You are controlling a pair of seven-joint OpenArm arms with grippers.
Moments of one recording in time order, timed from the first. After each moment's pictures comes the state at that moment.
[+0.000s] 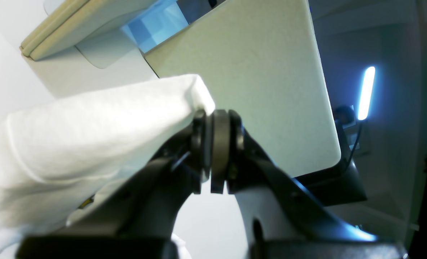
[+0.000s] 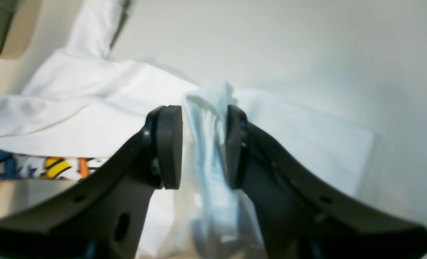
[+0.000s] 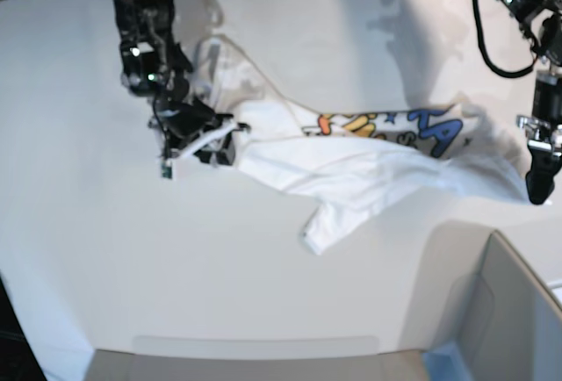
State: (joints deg) left arm 7.9 -11.7 -47.0 113.2 -82.0 4.9 46.3; right arm -5.0 7.8 -11.1 101.4 29.3 -7.0 -39.5
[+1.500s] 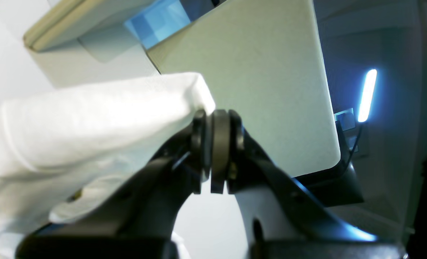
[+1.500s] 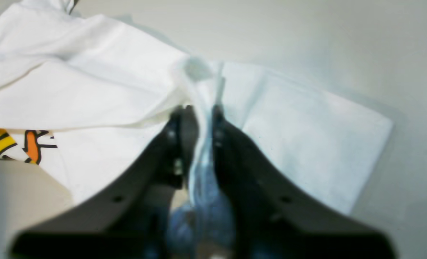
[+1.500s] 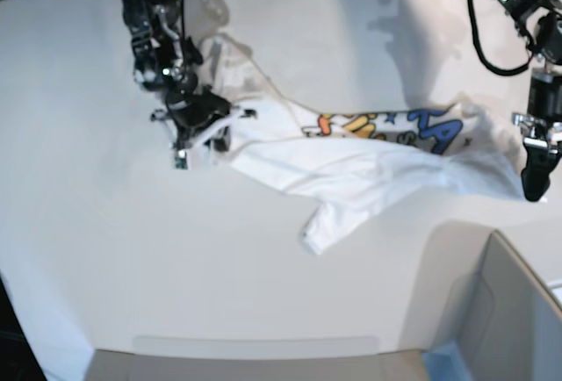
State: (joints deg) left arm 8.2 -10.3 -47.0 113.1 -82.0 4.9 46.3; right arm -5.5 7.6 -13.1 97.9 21.7 -6.9 -39.8
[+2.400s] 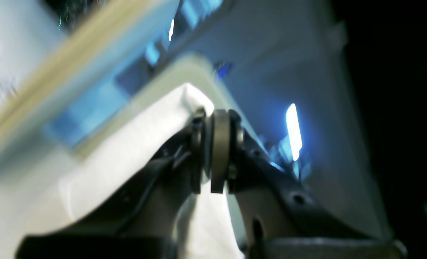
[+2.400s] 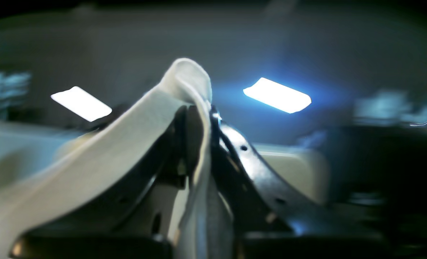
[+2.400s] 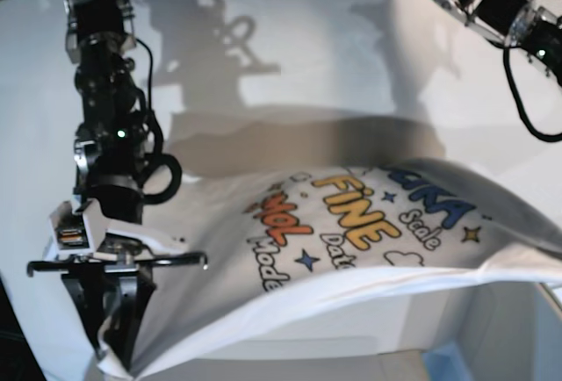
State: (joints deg) left arm -15.0 -15.8 -54.2 113.4 -82.1 4.9 45.5; right arm 19.3 12.3 -12.6 116.2 1.5 -14.0 6.3
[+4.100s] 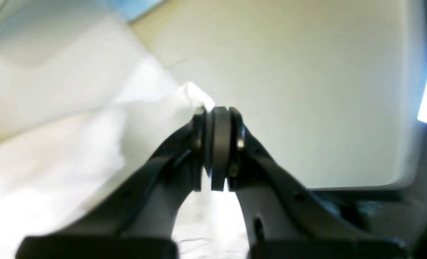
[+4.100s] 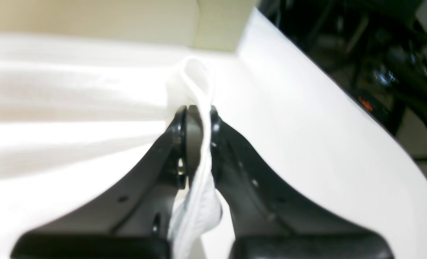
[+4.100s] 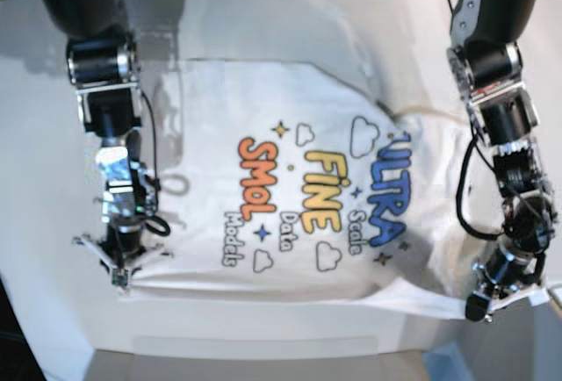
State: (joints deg) left arm -37.2 -19.2 -18.0 60.0 -61.3 5.0 39.1; right arm 37.9 9.7 -9.1 32.5 1.9 -15.3 8.0
